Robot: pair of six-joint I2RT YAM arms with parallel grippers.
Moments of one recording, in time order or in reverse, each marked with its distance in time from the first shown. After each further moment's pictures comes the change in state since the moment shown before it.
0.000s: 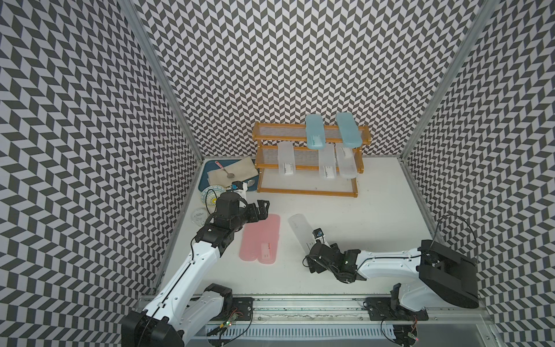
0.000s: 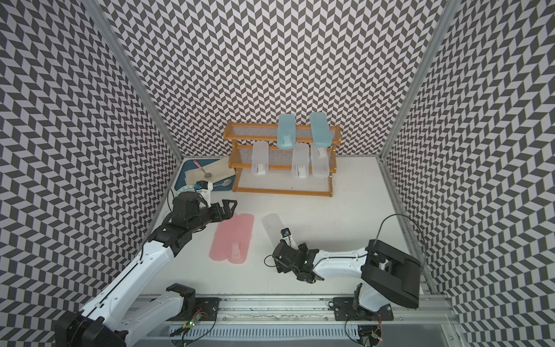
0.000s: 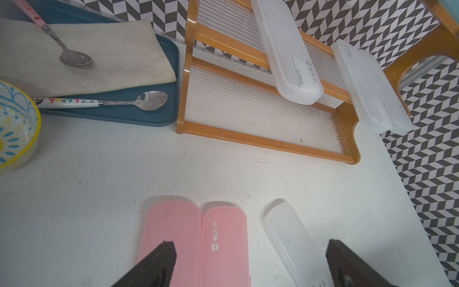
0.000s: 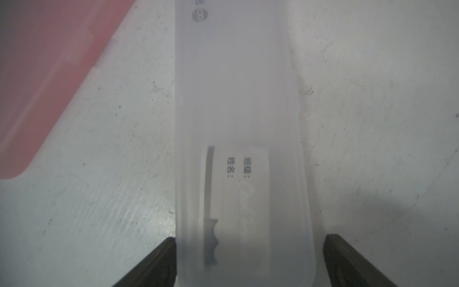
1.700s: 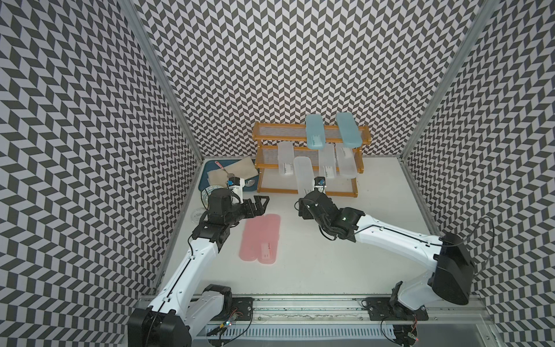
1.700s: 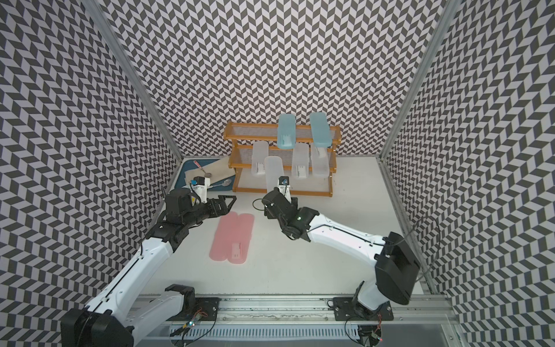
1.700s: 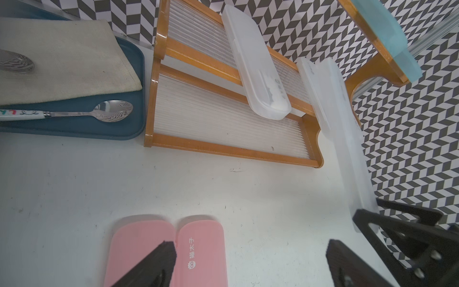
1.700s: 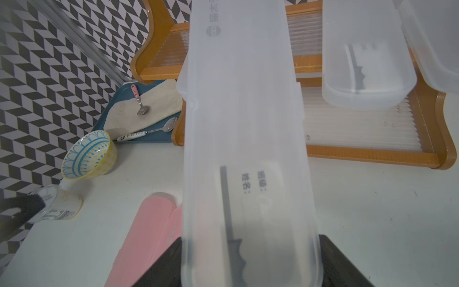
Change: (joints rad) left arm 0.122 0.043 0.000 0.108 0.264 -0.008; right arm -0.238 0.065 0.639 -0.235 0.143 -0.030
